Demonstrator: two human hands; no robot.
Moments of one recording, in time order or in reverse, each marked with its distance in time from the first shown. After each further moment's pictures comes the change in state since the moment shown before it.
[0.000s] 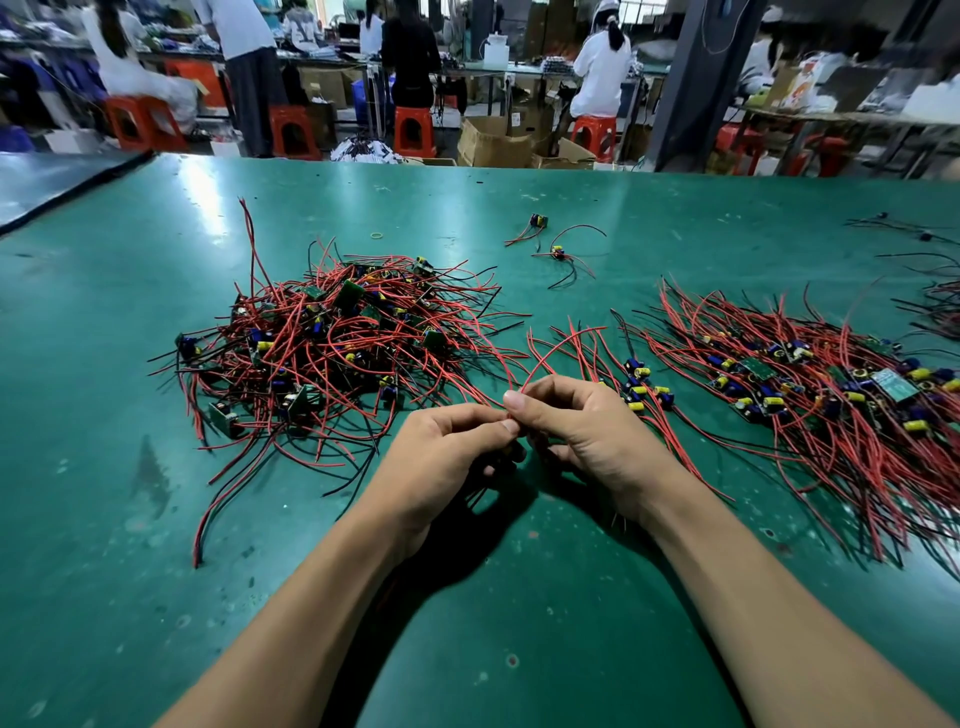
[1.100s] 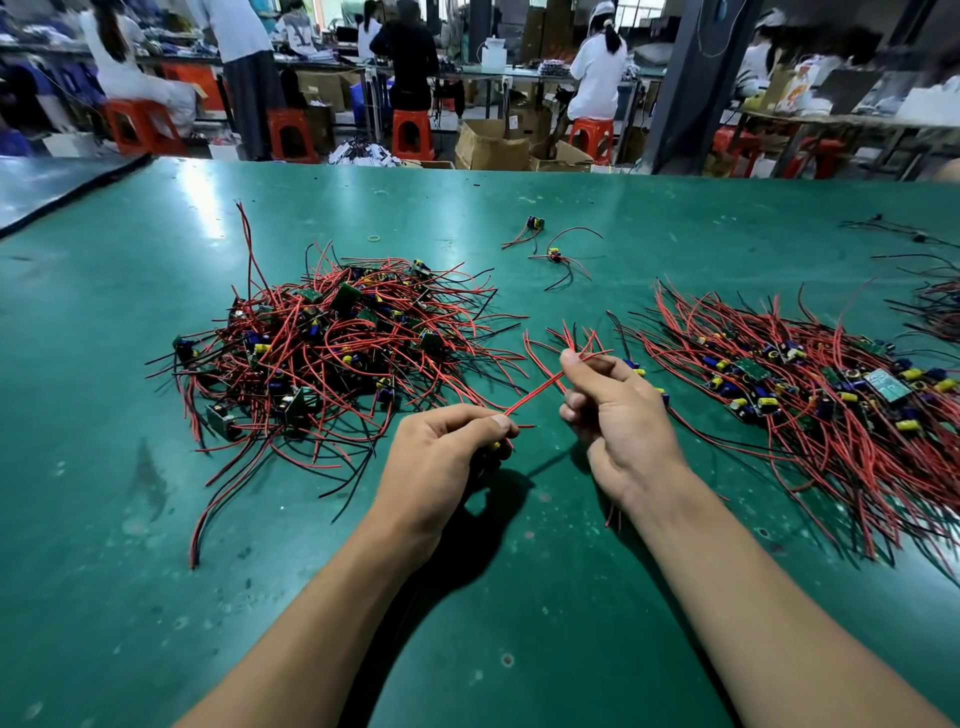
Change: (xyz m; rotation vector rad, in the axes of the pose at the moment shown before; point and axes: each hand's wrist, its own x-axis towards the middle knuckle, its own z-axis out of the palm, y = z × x) left_hand -0.002 -0.003 0.009 0.041 0.149 0.089; right_hand 0.015 -0.004 -0.007 0.484 0.455 -0.091
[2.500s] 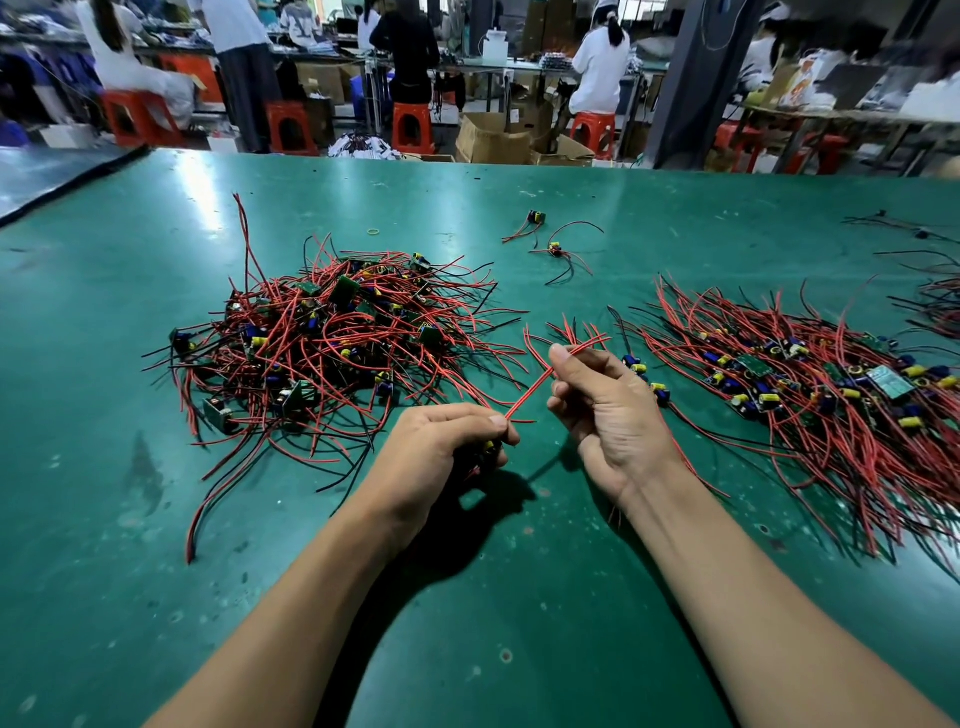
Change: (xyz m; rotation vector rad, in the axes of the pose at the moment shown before) left_hand 0.004 0.006 -0.013 -0.006 -0.196 -0.064; right_hand -0.002 0.002 0.002 0.061 -0.094 0.019
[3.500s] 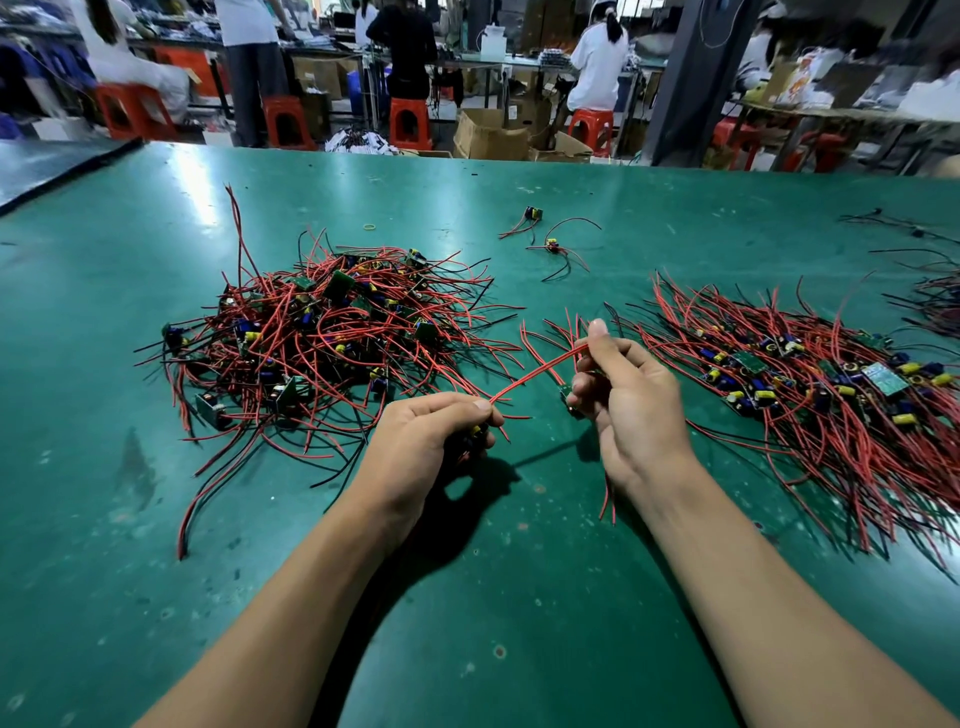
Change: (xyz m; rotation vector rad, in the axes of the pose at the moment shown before) left_hand -0.001 0.000 0.003 -0.057 0.134 0.030; right_hand 0.009 -0.004 -0.010 -0.165 0.122 -0.163
